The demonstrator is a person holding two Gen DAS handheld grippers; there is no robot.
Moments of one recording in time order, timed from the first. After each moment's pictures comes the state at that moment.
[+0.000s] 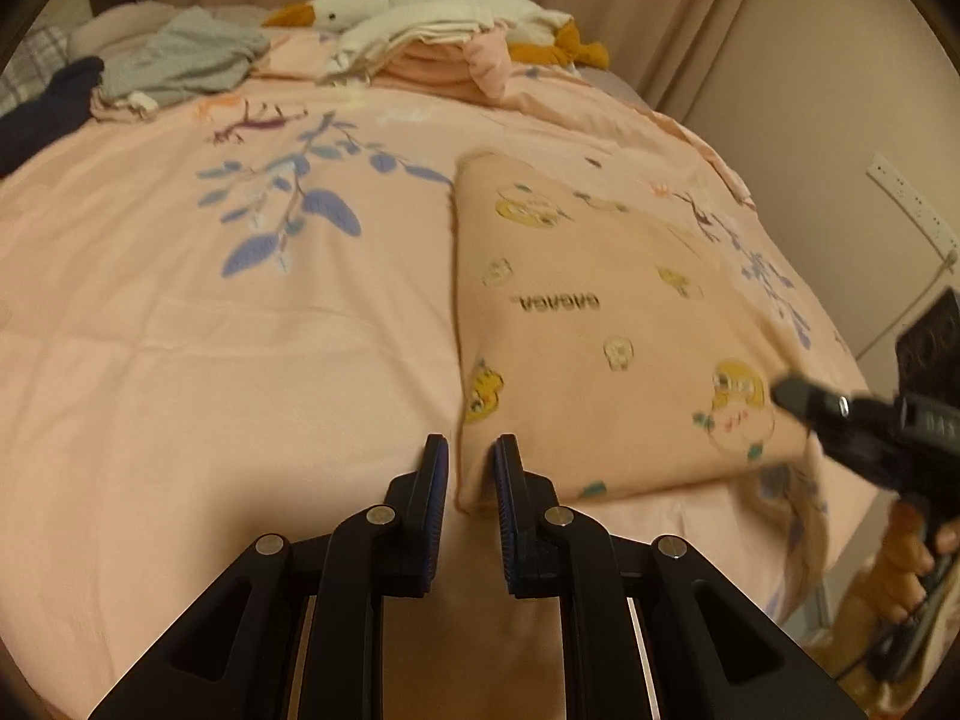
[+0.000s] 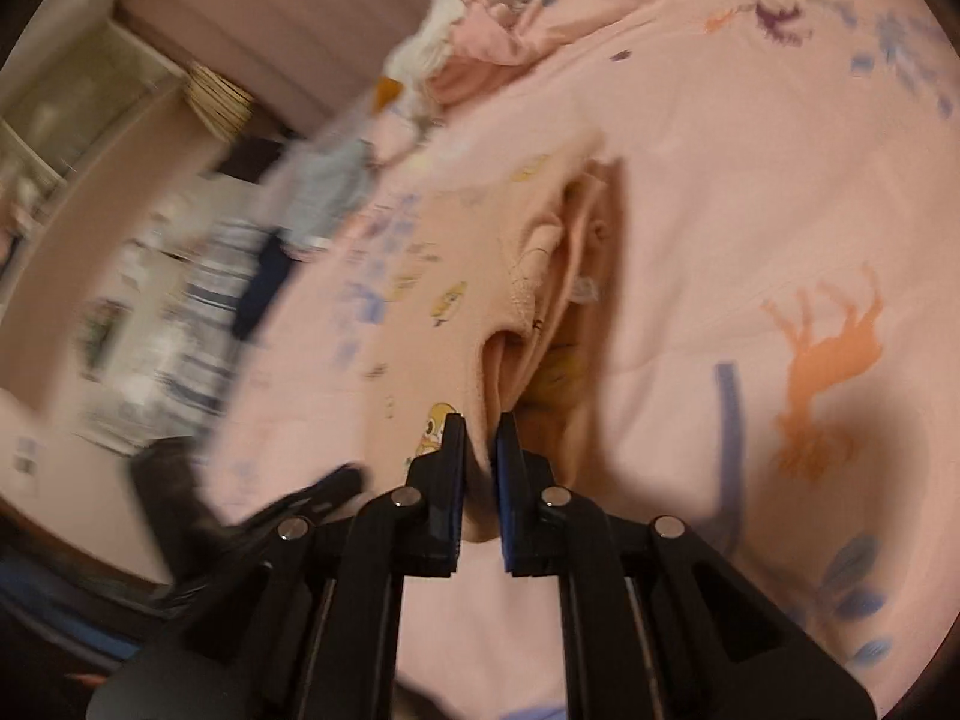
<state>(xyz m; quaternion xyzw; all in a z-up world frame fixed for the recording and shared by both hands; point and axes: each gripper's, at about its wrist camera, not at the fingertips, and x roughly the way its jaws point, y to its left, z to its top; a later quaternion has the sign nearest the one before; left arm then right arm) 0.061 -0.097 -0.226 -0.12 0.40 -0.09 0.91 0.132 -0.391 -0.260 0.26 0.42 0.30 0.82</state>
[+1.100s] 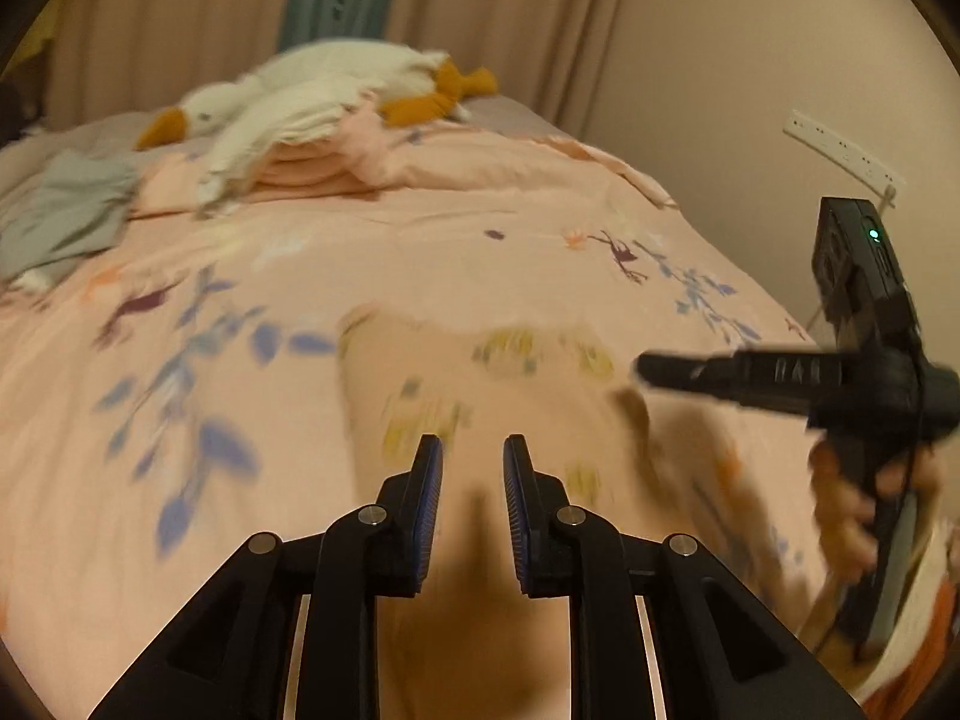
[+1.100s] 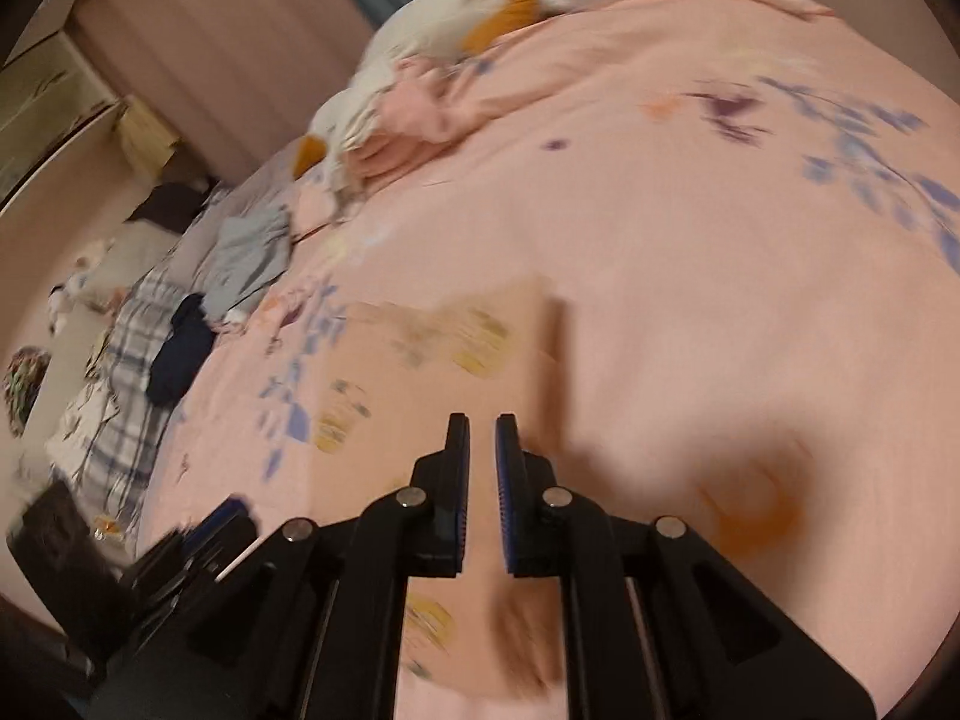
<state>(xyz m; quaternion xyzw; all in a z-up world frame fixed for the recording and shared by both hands) 0.169 -0.130 -0.166 -0.03 0.36 -0.20 0.91 0.221 -0.350 -0.216 0.19 0.41 0.18 0.87</state>
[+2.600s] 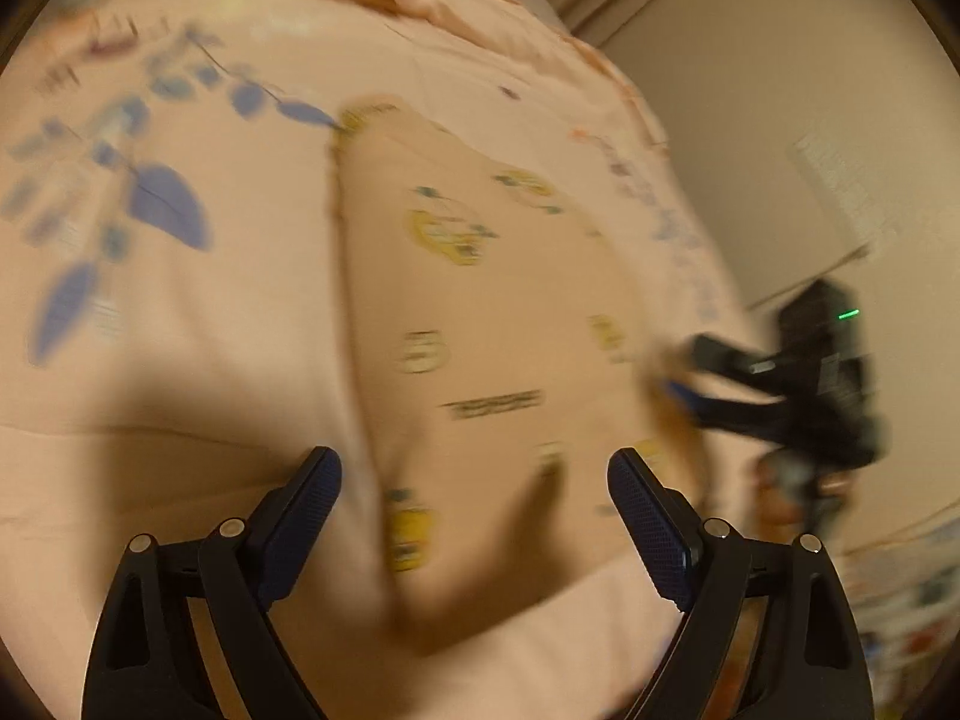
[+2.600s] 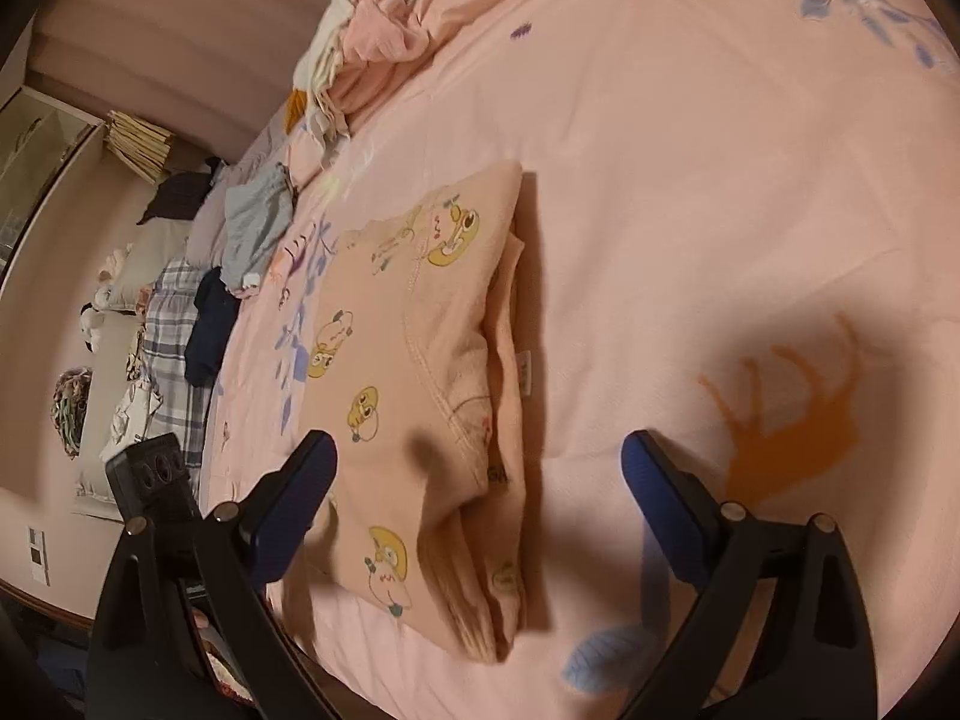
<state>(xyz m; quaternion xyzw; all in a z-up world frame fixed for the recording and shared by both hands) 0.159 -0.080 -0.240 -0.21 0.49 -0.30 0.79 0.194 -0.384 -0.273 0.27 0.49 0.22 0.80</state>
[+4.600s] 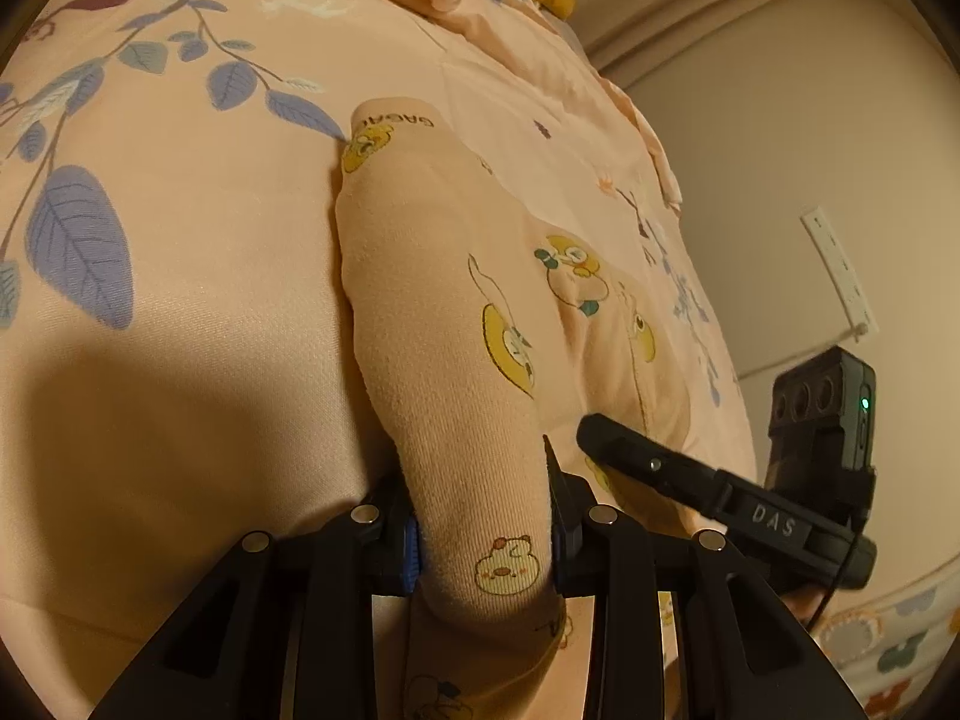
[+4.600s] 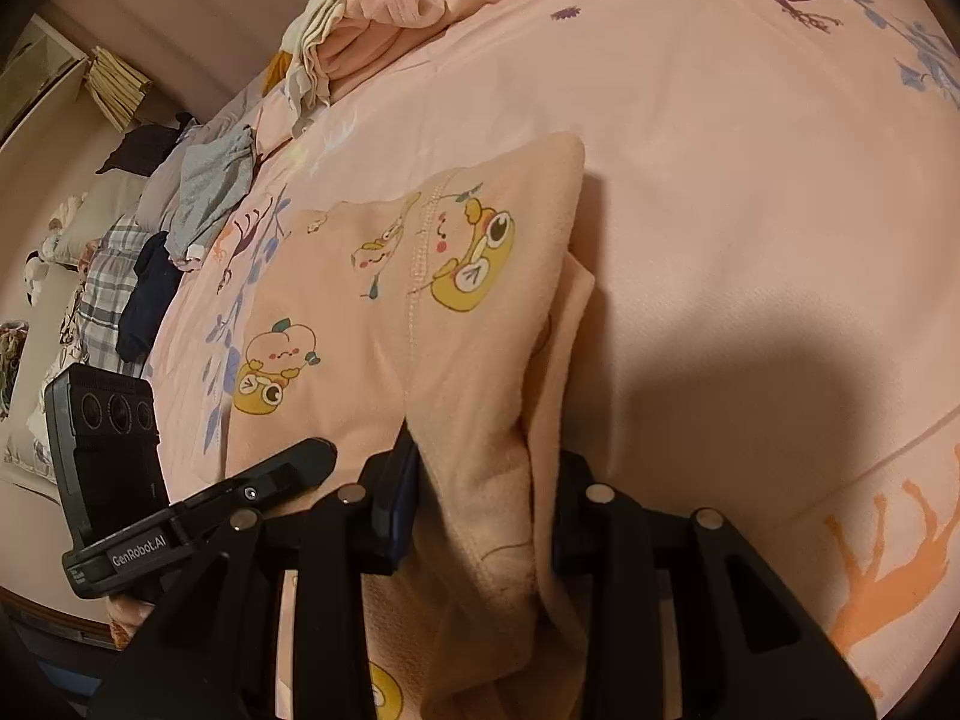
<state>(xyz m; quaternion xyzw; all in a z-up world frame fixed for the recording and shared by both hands) 0.202 -0.076 -0.272 -0.25 0.46 -0.27 0.81 0.239 -0.332 -0.289 0.18 0.48 0.18 0.84</state>
